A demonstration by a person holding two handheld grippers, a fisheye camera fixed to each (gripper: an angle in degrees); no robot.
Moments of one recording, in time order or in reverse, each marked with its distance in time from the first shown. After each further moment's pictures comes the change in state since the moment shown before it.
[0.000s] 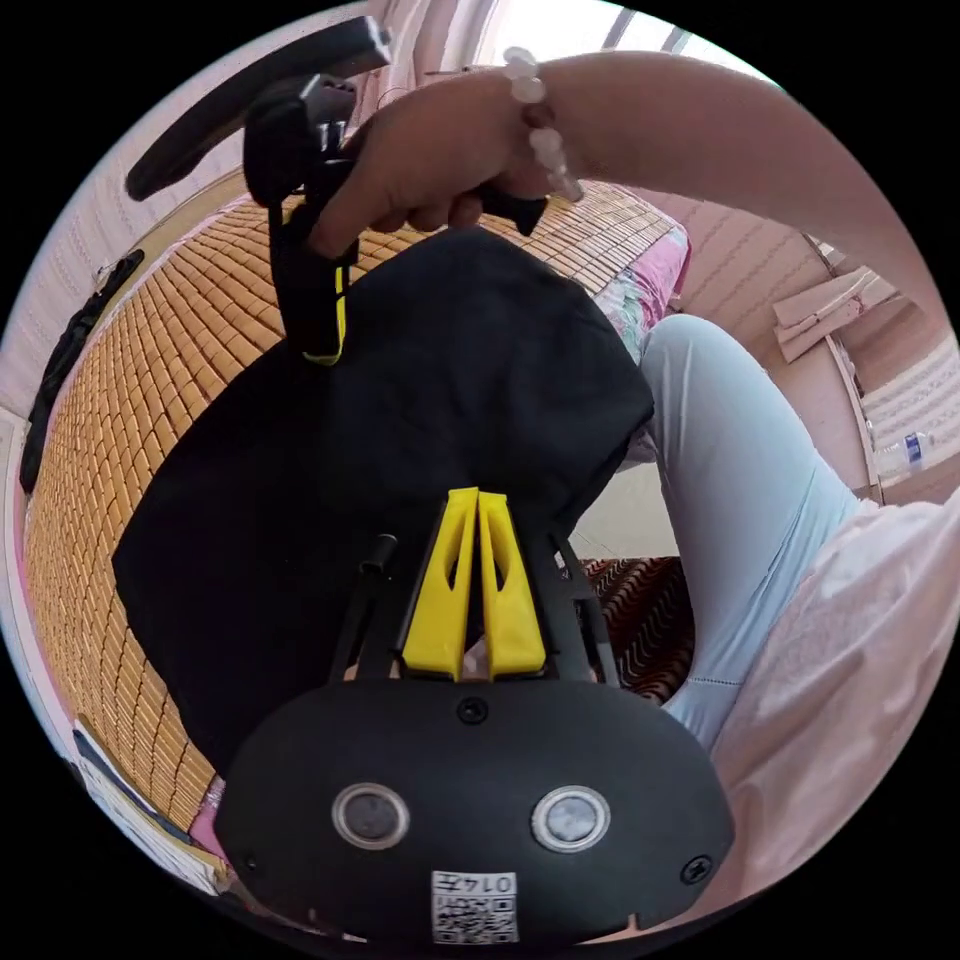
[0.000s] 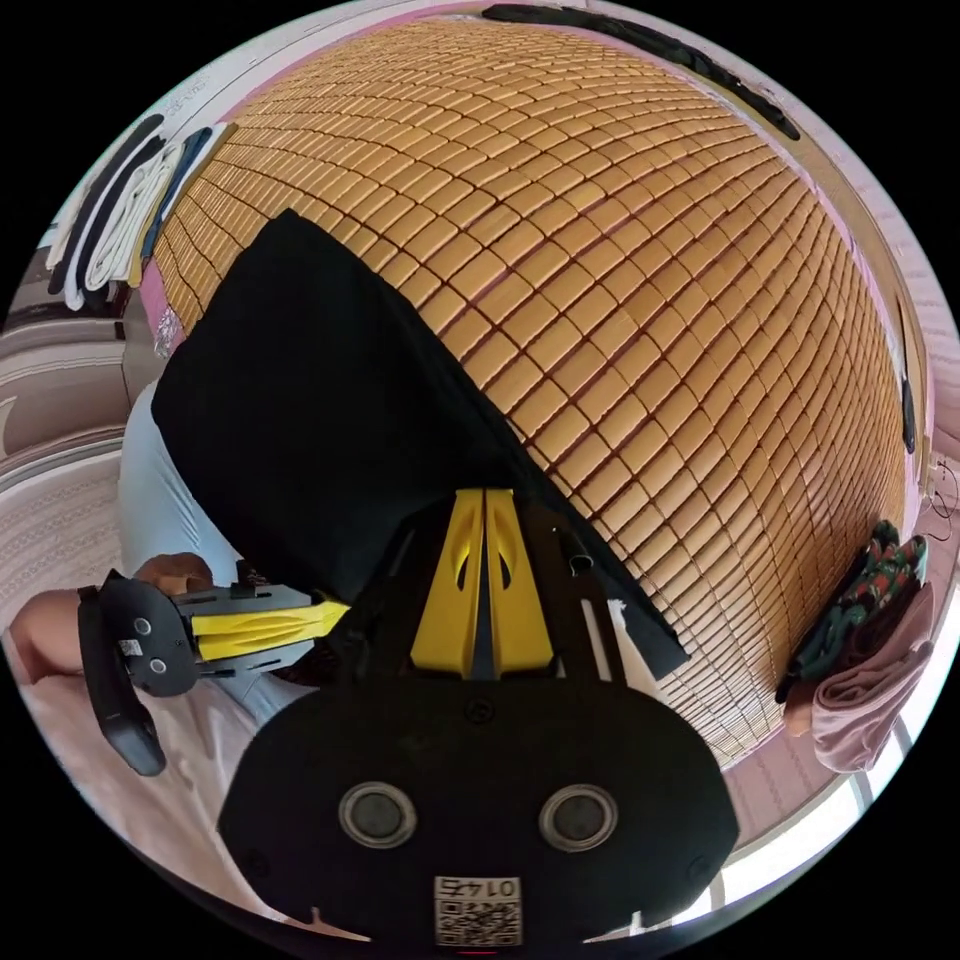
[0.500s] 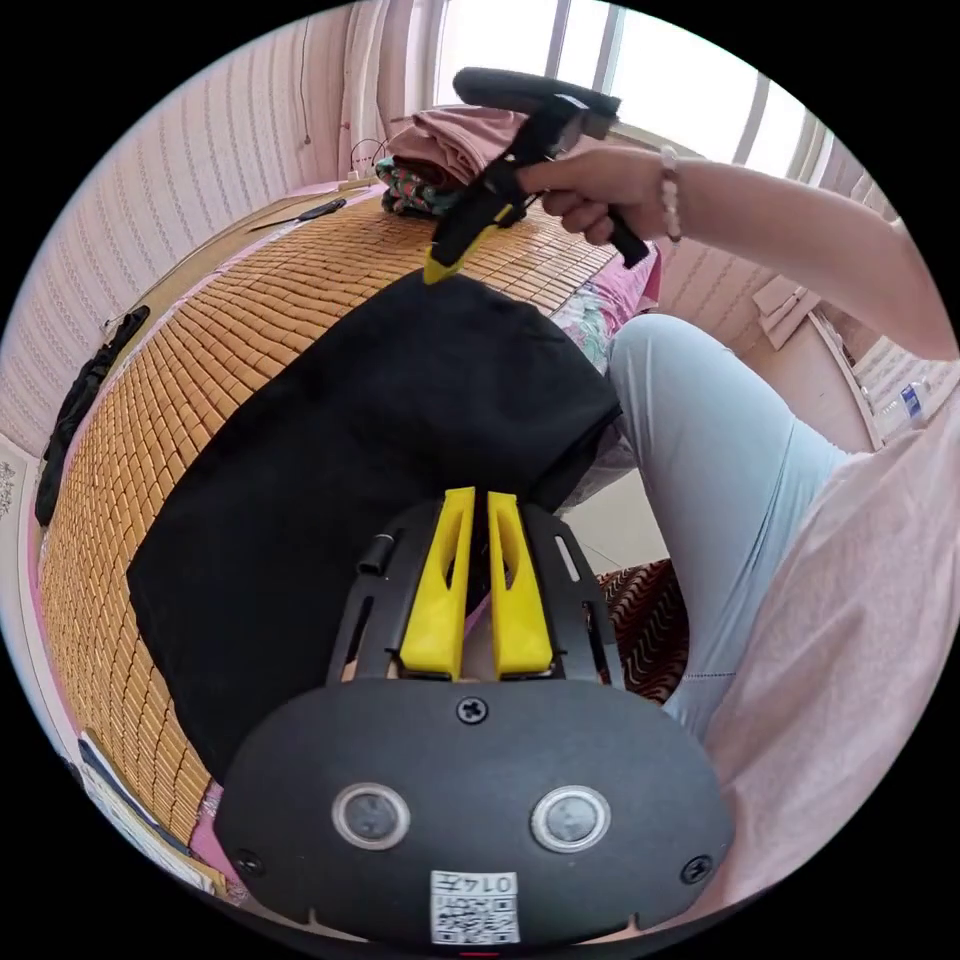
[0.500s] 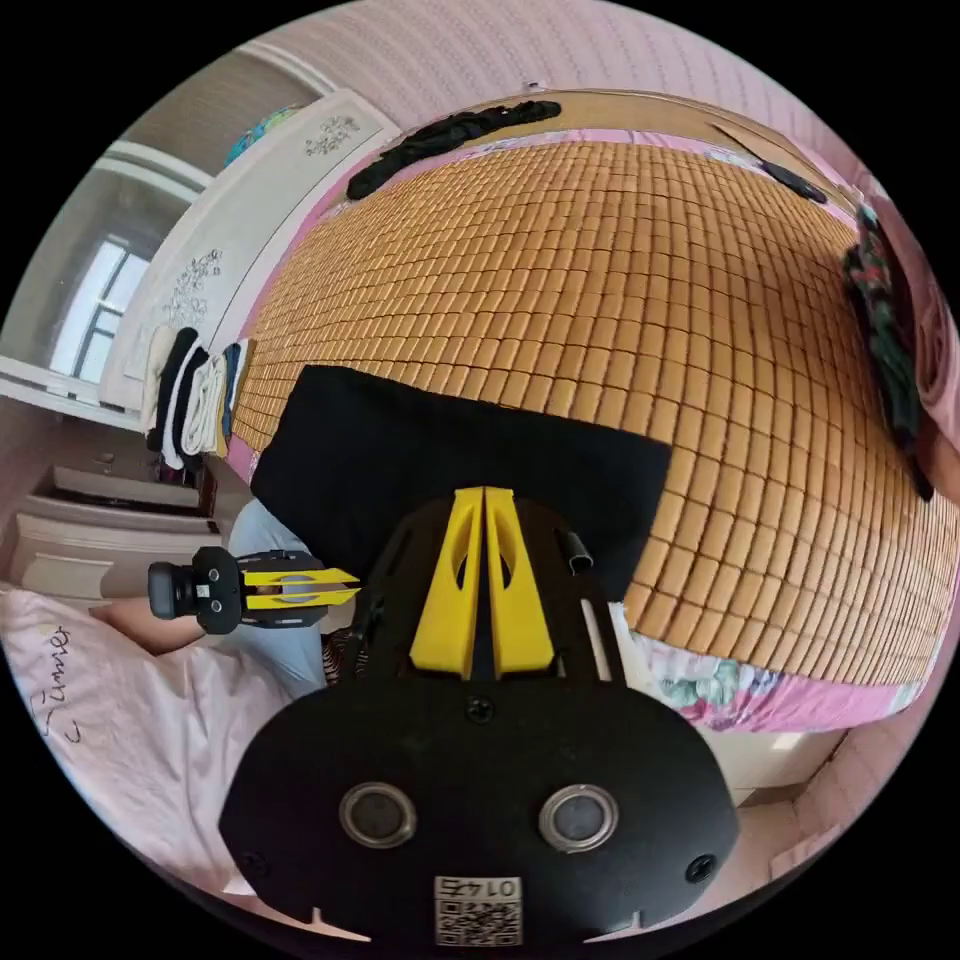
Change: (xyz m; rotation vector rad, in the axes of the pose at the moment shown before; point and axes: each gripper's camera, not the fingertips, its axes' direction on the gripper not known) left arm 0.063 0.015 0.006 0.127 -0.039 0.066; right arm 0.144 0.223 -0.002 0.424 -0.368 0.433
